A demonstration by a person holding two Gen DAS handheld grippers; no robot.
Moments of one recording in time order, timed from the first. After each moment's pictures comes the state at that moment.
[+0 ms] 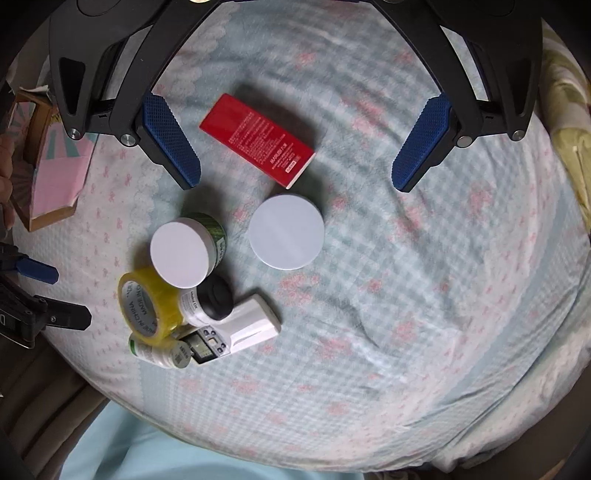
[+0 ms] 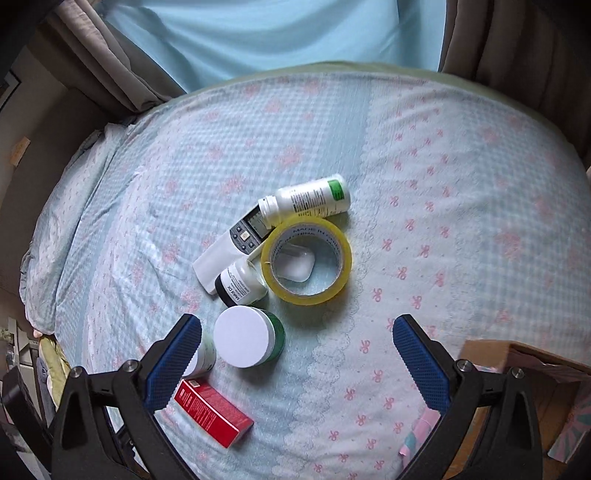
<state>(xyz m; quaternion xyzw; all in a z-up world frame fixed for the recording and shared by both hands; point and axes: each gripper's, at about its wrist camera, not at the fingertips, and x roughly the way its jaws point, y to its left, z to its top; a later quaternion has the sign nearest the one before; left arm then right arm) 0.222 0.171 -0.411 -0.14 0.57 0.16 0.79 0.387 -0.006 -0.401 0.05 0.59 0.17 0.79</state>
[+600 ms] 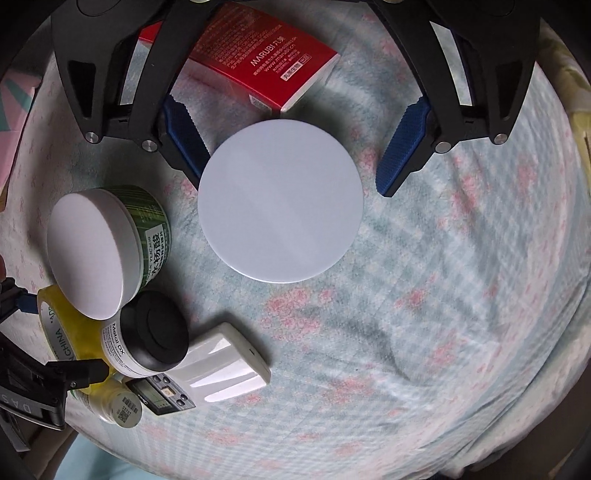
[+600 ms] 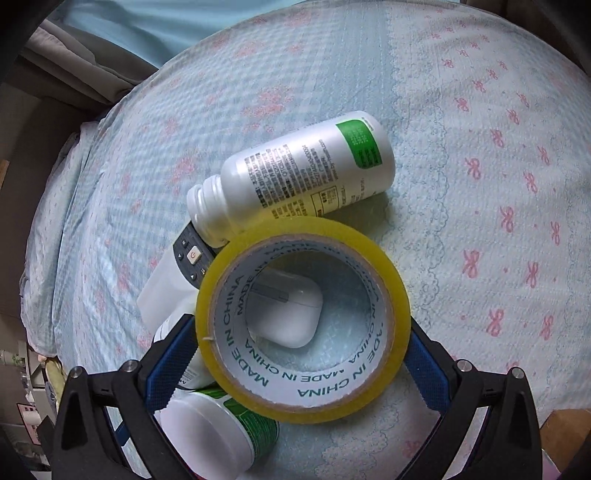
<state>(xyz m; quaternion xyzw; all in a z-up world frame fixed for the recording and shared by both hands) 0.262 0.168 -0.506 -0.10 0.58 0.19 0.79 0.456 0.015 -0.499 0.09 0.62 0.18 0.76</state>
